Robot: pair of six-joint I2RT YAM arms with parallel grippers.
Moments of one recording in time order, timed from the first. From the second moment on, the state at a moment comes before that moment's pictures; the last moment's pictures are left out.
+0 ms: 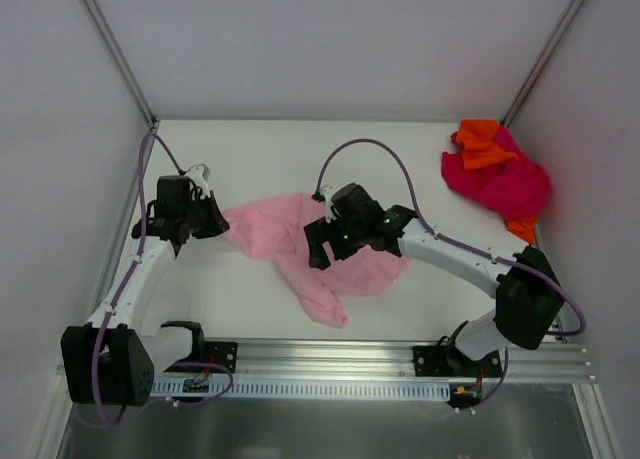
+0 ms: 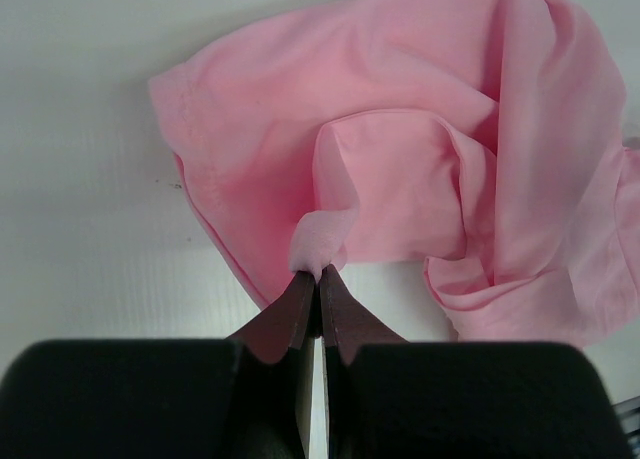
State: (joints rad) left arm -0.03 1.09 0.79 -0.52 0.26 -0.25; right arm 0.91 1.51 1.11 -0.50 -0.19 0.30
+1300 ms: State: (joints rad) left arm -0.03 1.10 0.79 -0.52 0.26 -0.25; right arm 0.85 1.75 1.14 -0.30 -0.35 0.48
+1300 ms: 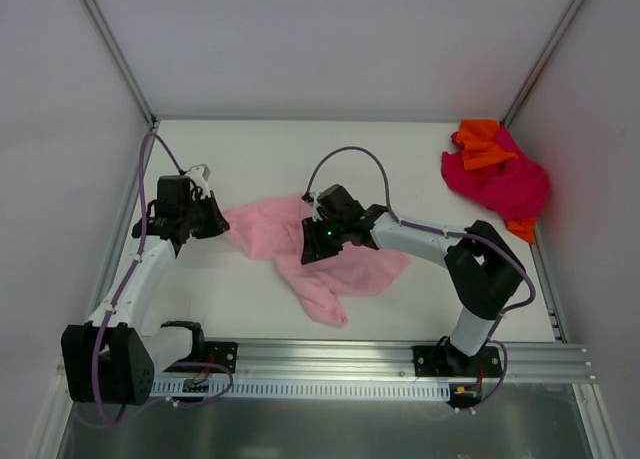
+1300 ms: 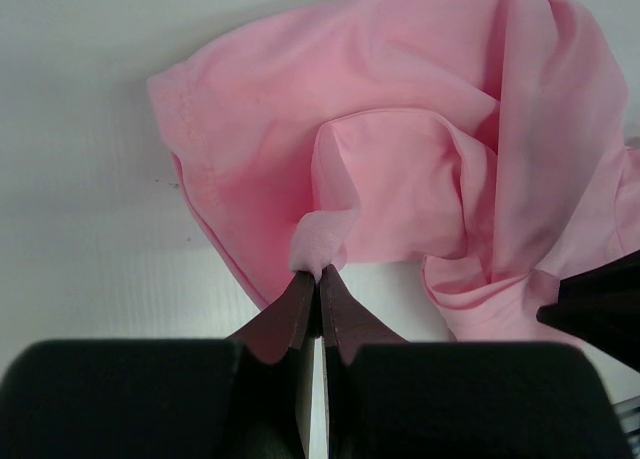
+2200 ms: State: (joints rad) left arm -0.03 1.04 1.20 -0.54 0.24 -0.17; right arm 0.56 1.45 1.66 -0.60 -0.08 0.14
